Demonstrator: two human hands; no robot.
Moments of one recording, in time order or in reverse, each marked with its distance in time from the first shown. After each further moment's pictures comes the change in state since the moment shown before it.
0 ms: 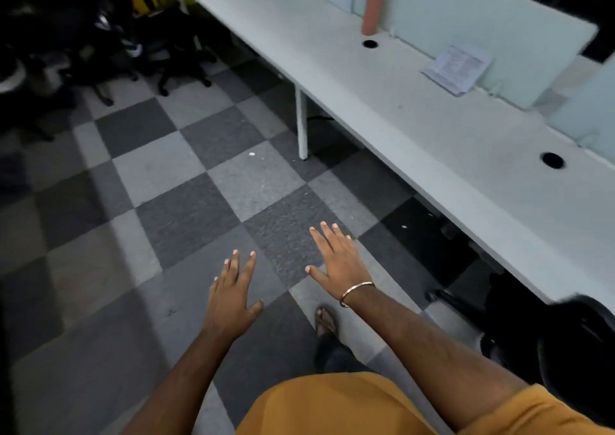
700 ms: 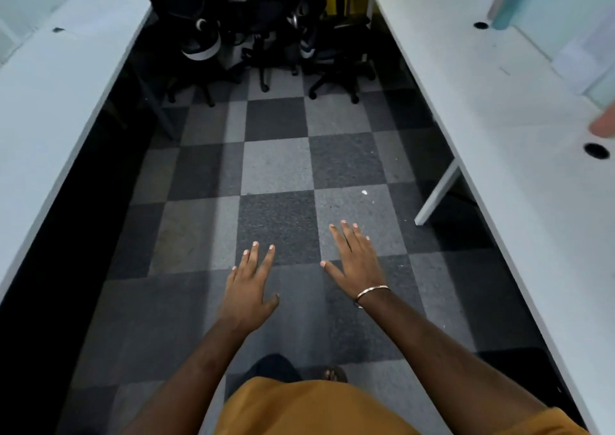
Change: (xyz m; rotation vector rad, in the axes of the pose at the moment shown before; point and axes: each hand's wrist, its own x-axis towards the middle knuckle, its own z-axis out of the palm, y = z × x) left_hand 0.187 -0.136 -0.133 -0.096 0.202 -0.409; right_hand 0.386 -0.117 0.021 0.002 -0.173 -0.430
